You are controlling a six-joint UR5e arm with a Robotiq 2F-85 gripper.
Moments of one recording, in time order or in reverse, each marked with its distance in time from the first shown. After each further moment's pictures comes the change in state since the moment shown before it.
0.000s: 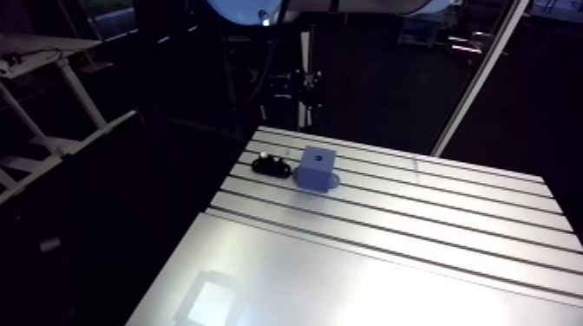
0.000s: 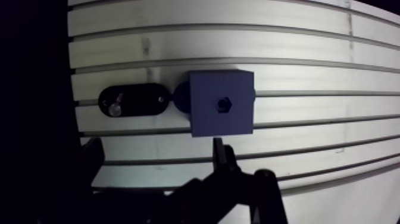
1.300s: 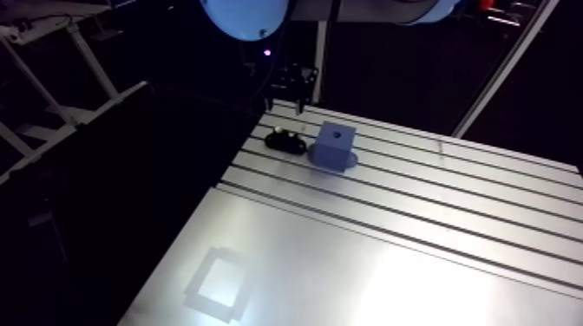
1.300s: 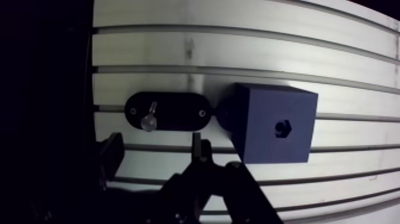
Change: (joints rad) arm 0.054 0.097 0.021 -0.145 0.040 -0.013
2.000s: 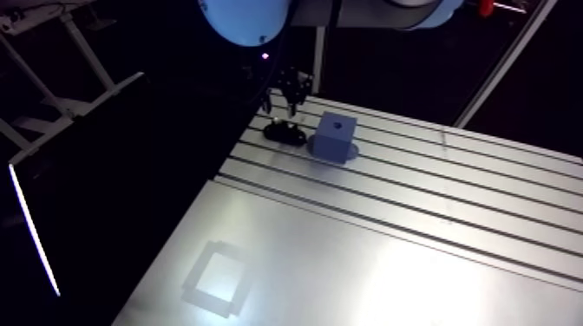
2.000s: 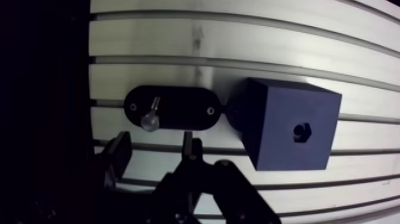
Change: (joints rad) arm -0.003 0.036 0.012 -0.014 0.034 -0.015
